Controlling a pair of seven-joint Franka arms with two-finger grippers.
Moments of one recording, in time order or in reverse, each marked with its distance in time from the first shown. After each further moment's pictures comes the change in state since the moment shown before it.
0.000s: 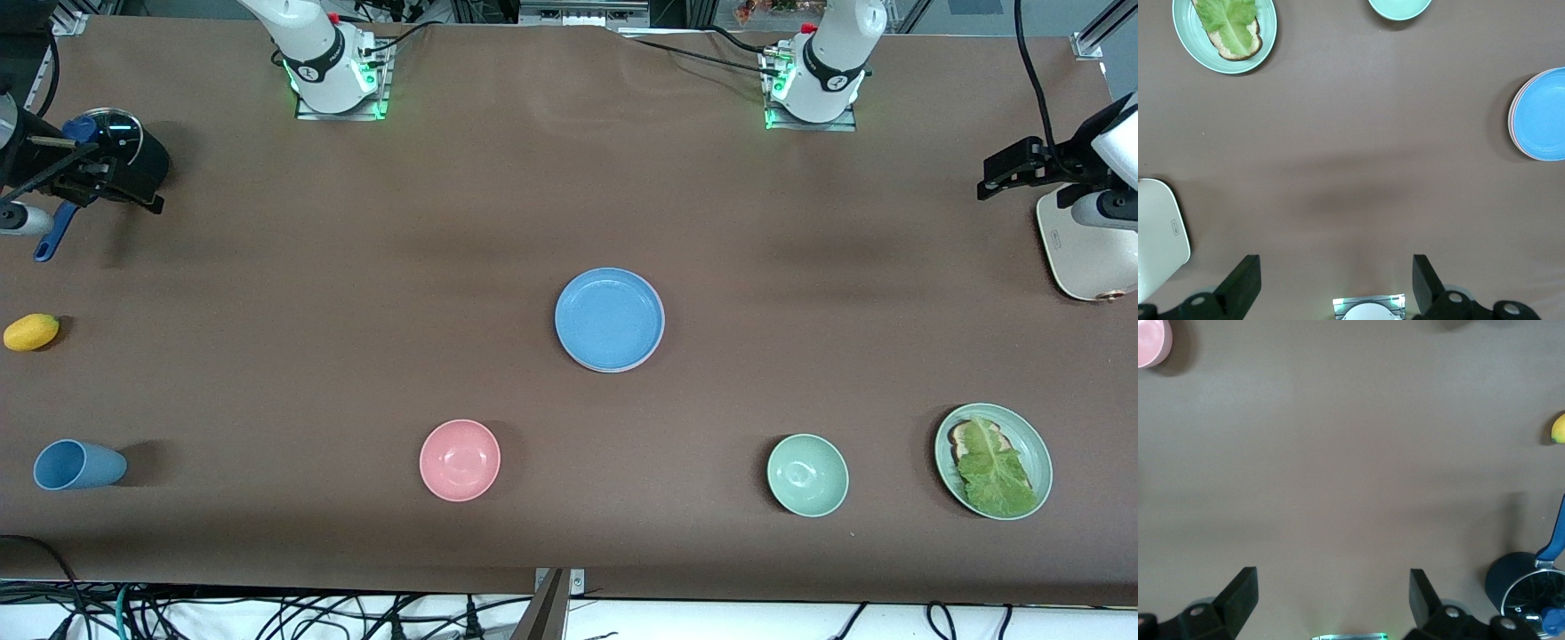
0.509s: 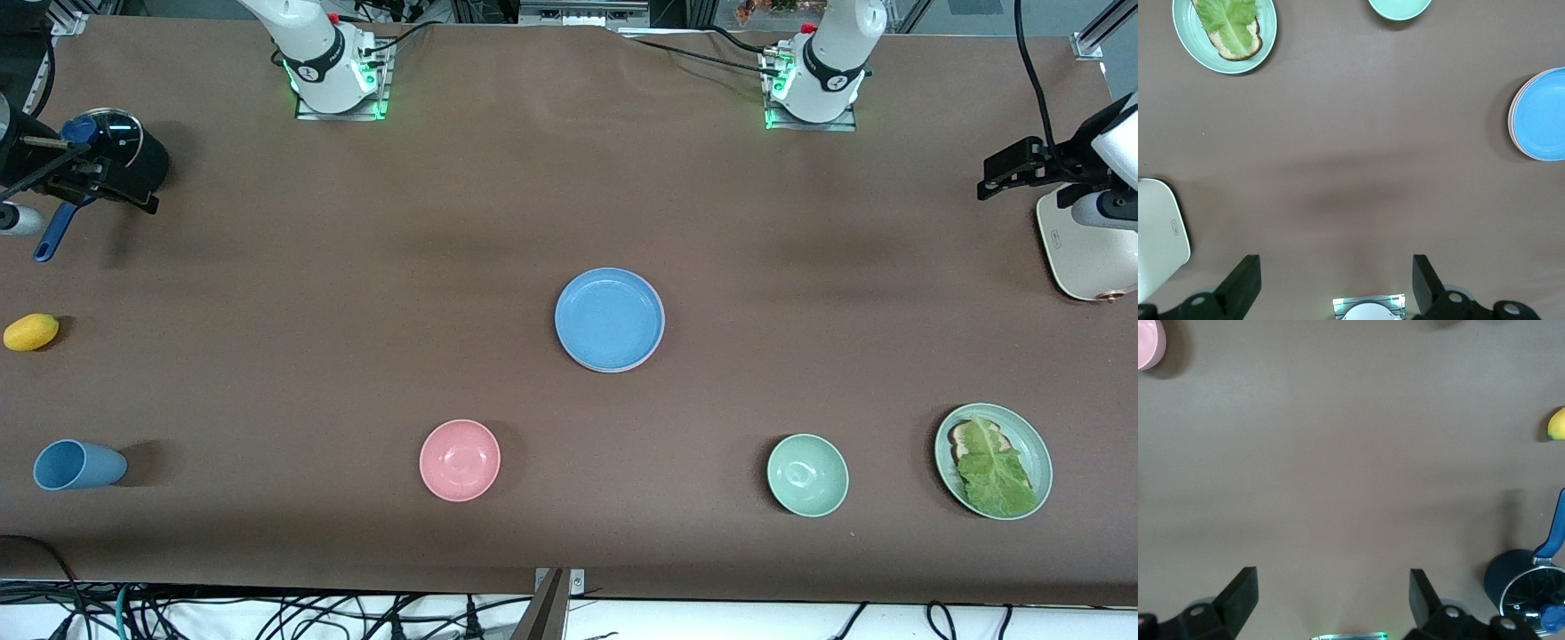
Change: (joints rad) left arm 0.000 0.000 0.000 0.000 0.000 0.000 0.000; right arm 0.001 0.000 -0.021 0.000 0.000 -0.001 0.000
